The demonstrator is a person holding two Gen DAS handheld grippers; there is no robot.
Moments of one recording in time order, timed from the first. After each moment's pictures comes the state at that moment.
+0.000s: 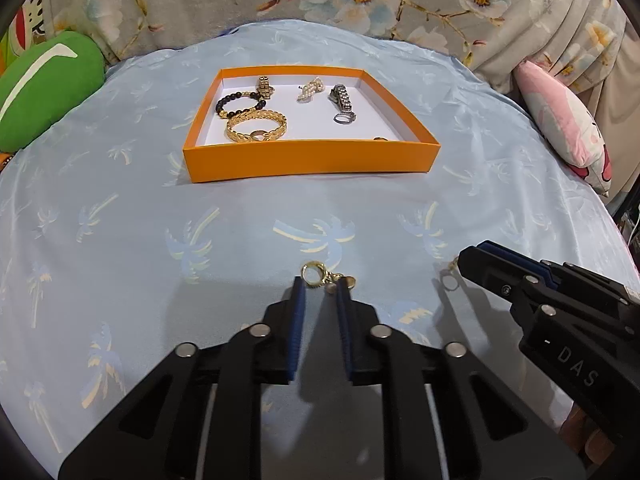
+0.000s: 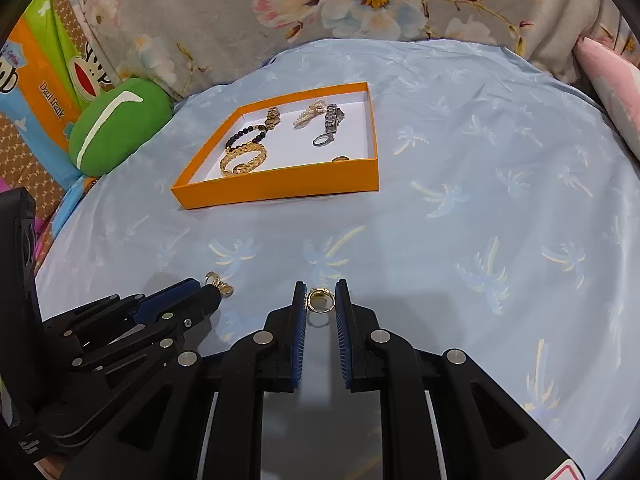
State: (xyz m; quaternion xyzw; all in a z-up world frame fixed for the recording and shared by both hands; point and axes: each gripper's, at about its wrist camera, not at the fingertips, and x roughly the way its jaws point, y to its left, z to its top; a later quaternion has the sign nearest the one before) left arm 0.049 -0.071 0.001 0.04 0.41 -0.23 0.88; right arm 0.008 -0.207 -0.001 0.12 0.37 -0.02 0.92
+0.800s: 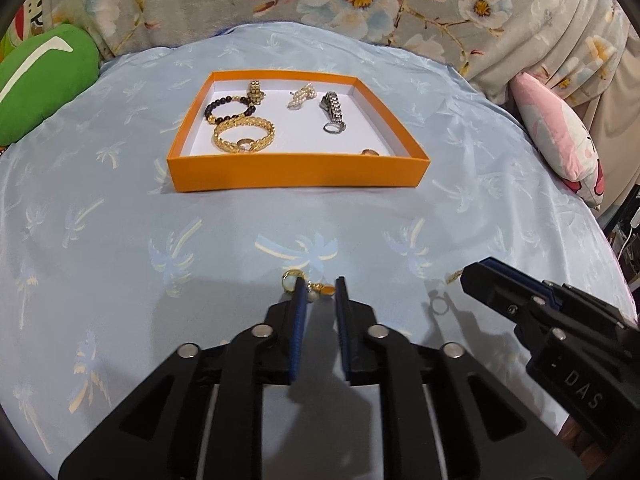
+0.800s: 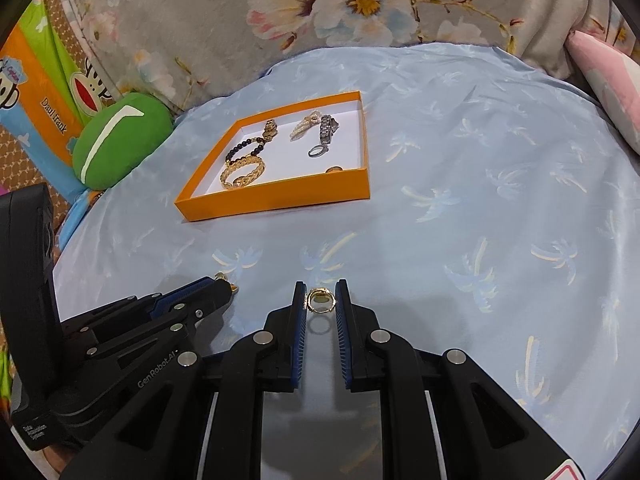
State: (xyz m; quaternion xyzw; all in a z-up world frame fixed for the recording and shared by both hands) left arm 0.055 -0.079 0.008 0.02 0.41 -0.24 0.88; right arm -0.001 -0.218 0.006 0.14 0.36 -0.02 0.92
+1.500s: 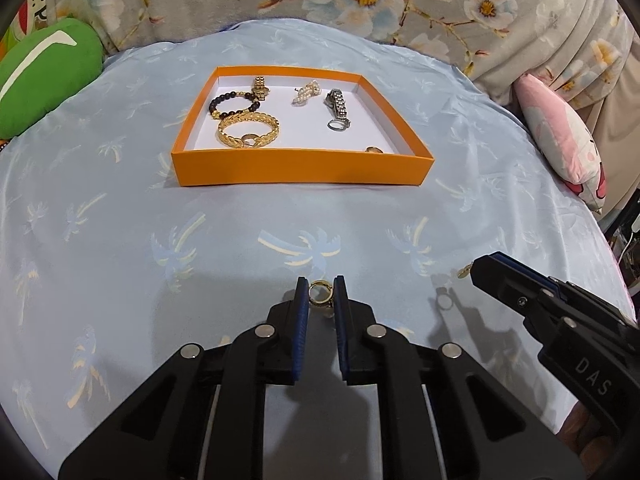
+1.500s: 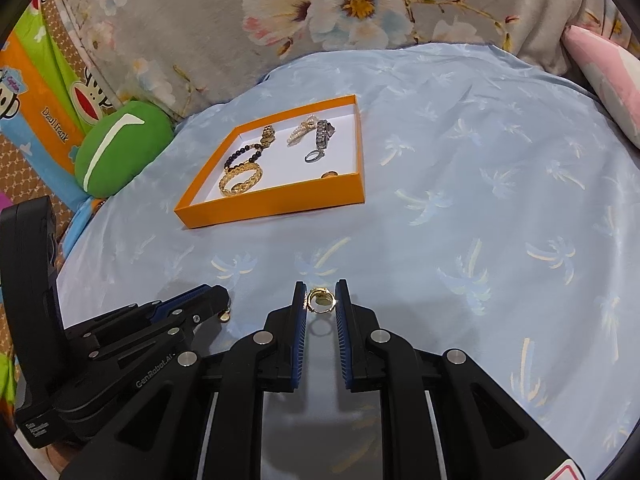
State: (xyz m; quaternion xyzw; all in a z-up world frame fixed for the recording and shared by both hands) left arm 0.056 -0.074 0.008 0.01 0.42 -0.24 0.87; right arm -0.003 -0.222 0.008 0.15 0.35 -0.01 0.93
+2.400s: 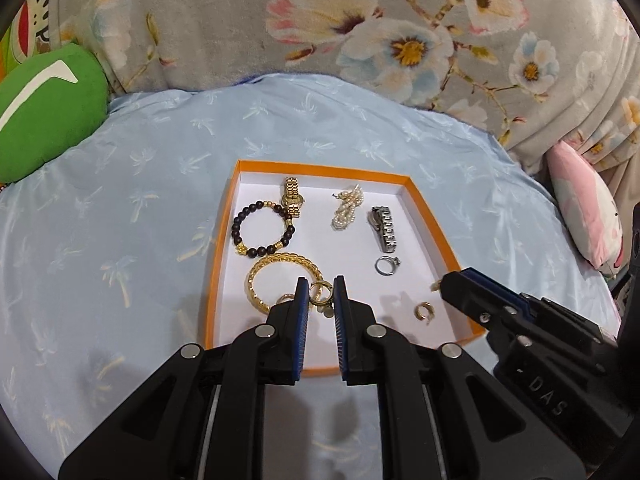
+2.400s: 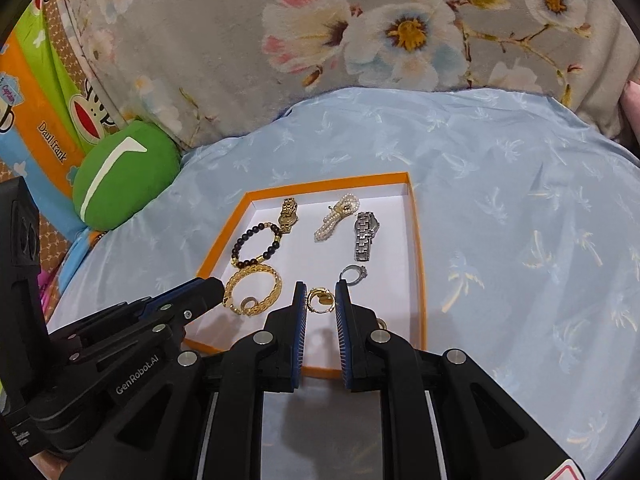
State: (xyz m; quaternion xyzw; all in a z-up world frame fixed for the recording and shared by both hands) left arm 0.173 -0.081 0.052 -0.02 0.38 -0.21 0.90; right arm 0.136 -0.216 0.041 0.12 0.33 0.02 0.94
